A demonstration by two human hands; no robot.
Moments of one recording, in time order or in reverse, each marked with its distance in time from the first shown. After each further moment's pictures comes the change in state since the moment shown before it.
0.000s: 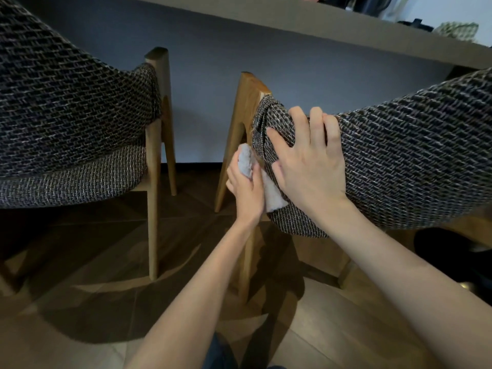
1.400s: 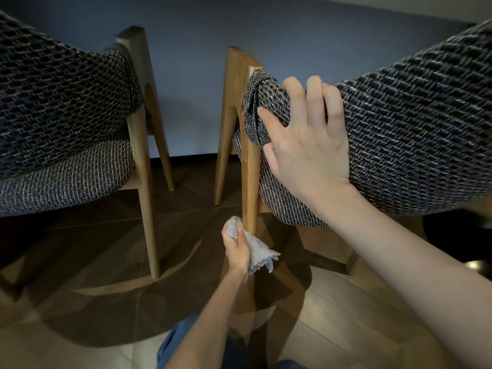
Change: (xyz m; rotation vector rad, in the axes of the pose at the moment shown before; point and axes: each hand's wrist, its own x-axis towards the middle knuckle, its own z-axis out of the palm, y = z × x) left_hand -0.074 -0.142 -0.031 -0.082 -0.059 -0.578; right_hand 0.003 -0.006 0.010 -0.038 0.059 0.039
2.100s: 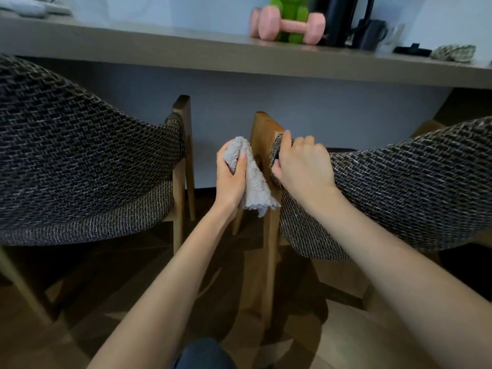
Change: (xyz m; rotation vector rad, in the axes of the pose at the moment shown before) left_hand 0.008 0.260 -0.021 -0.031 -0.169 0.582; right_hand 0.072 -0.008 -0.014 0.181 -0.440 0.059
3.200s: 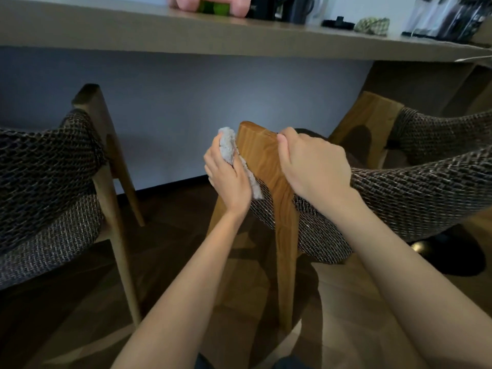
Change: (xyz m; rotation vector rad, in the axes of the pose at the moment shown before) left_hand -0.006 -0.047 0.112 0.345 0.188 0.112; right_hand -0.034 0.074 0.028 0.263 0.058 0.205
